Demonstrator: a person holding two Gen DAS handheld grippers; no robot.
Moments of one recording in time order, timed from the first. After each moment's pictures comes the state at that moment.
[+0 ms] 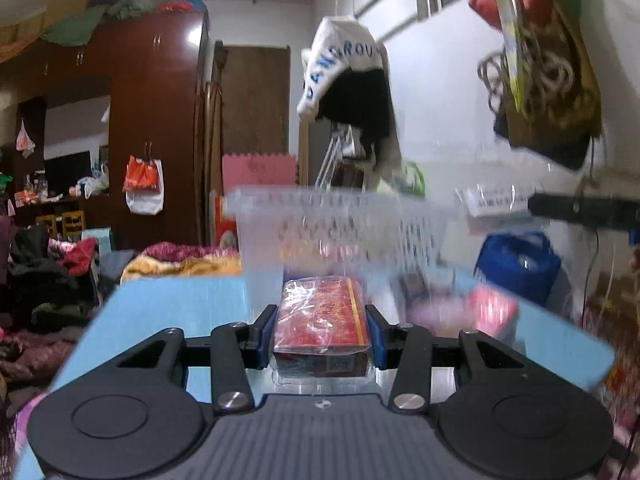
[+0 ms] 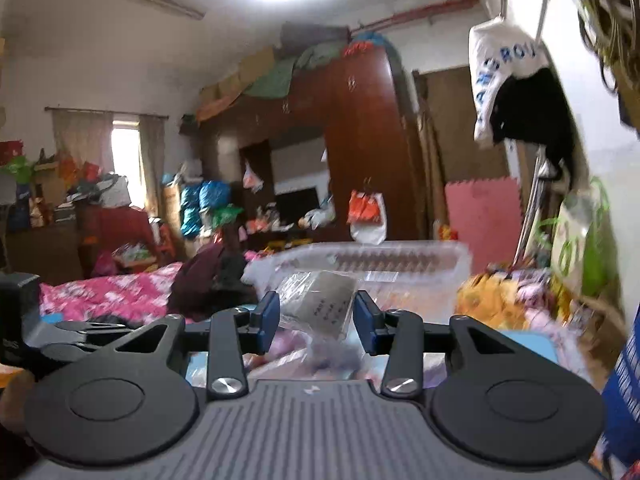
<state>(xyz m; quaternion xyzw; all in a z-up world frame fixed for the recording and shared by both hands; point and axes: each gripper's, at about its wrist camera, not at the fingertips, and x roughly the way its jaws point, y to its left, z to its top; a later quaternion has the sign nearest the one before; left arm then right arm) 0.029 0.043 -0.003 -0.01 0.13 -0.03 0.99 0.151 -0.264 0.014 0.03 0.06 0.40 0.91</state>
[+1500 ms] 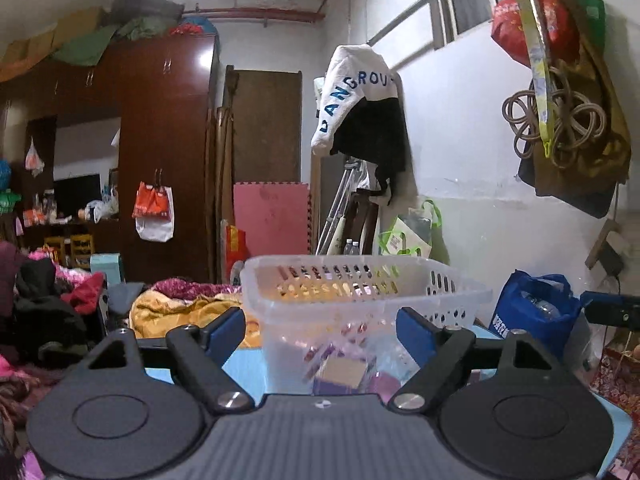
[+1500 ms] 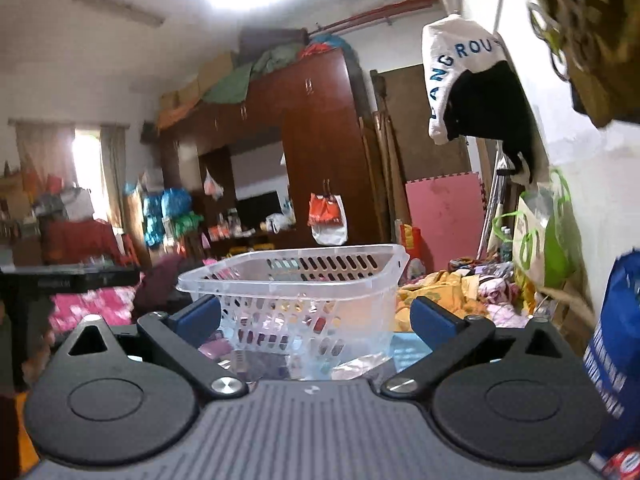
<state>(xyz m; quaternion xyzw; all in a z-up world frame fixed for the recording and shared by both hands) 0.073 0.060 0.043 -0.02 0.10 -0.01 0.99 0.168 -0.296 0.007 0.07 0.07 0.35 0.93</state>
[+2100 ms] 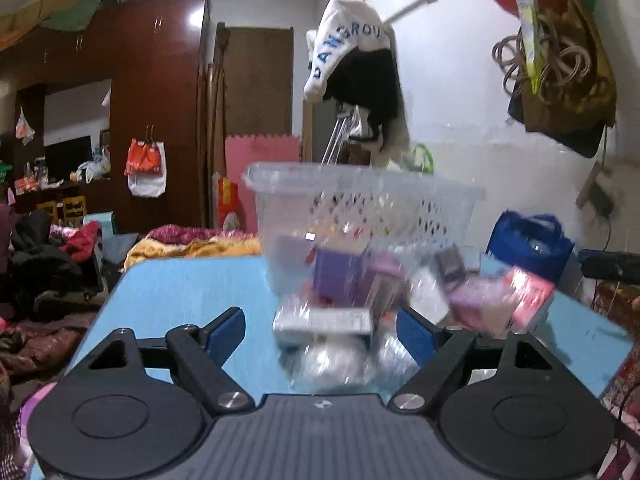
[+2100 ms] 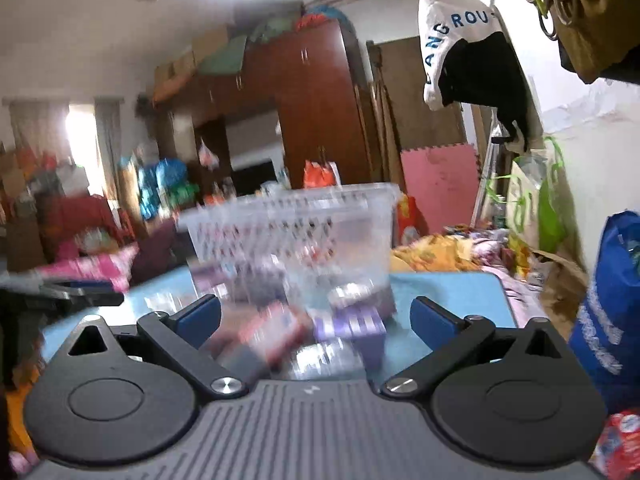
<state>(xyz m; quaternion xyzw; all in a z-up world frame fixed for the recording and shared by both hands) 0.040 0.073 -0.029 -0.01 0.17 -0.02 0.98 0.161 -0.297 -0.036 0.03 0.12 0.34 0.93</state>
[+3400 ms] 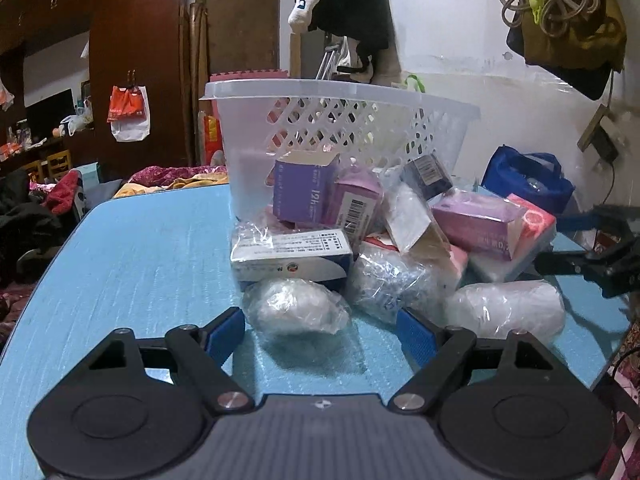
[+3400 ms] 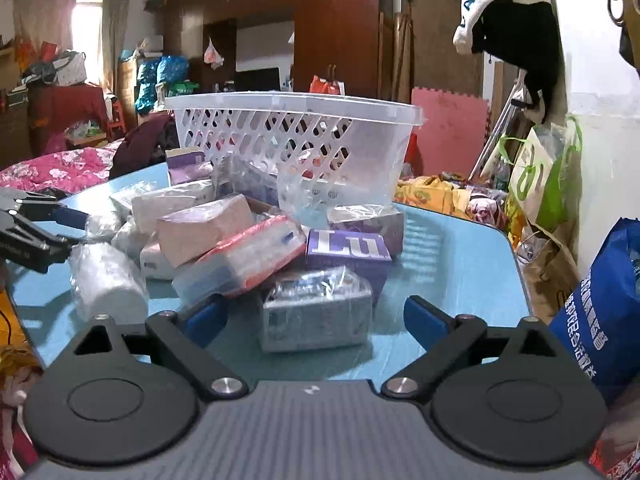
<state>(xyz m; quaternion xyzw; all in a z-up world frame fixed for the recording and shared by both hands) 0.065 0.046 -0.053 0.00 0.27 -0.04 0.96 0.189 -0.260 -0.050 -0.10 0.21 0.33 0.91</state>
